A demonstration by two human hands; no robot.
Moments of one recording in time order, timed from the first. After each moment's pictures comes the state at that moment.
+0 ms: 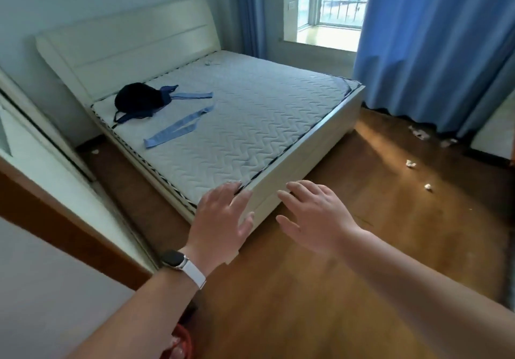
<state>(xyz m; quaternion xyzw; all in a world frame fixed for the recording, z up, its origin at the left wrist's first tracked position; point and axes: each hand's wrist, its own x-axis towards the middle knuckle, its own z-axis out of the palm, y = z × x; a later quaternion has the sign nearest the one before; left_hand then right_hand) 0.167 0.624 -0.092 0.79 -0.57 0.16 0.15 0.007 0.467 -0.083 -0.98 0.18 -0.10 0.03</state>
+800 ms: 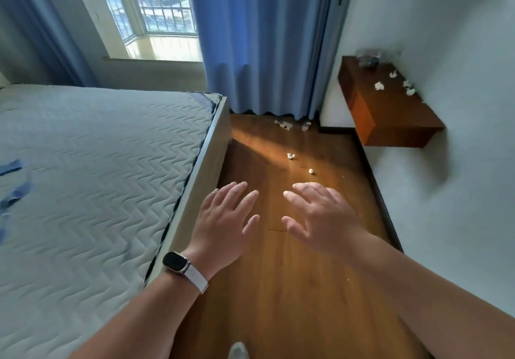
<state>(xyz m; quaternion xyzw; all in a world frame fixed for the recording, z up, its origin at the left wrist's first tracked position) 0.221 0.222 -0.116 0.58 -0.79 0.08 0.21 -0.006 0.199 -0.084 -0.86 0.50 -0.12 -0.04</state>
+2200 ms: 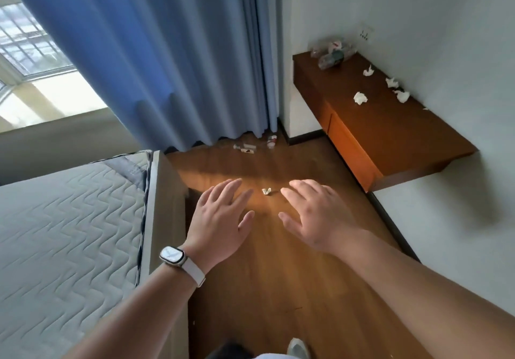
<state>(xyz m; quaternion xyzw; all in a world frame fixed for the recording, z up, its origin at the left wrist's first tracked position) 0.132 -0.415 -0.126 0.45 -0.88 0.04 0.13 -0.094 -0.367 -0.128 -0.76 0.64 -0.08 0.05</state>
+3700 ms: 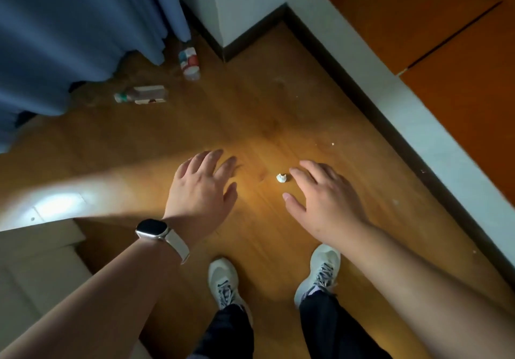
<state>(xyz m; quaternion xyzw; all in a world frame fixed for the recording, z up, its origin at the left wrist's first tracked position) -0.034 -1.004 -0.563 0.30 -0.94 -0.15 -0.03 -0.208 -0.845 -0.544 -0.52 0.83 -0.01 0.21</state>
